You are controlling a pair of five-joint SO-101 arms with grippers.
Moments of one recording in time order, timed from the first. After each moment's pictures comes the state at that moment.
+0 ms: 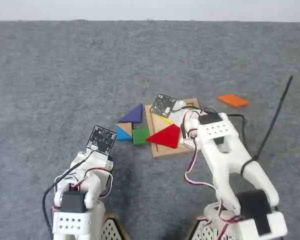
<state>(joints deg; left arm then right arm) -3.6 -102.8 97.0 72.2 -12.1 -18.4 -10.6 43.1 48.6 48.0</state>
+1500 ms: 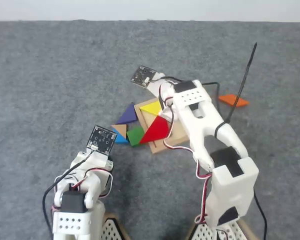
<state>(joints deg) -3.6 -102.8 97.0 72.2 -12.1 -24.1 18.8 4.6 58.5 39.2</state>
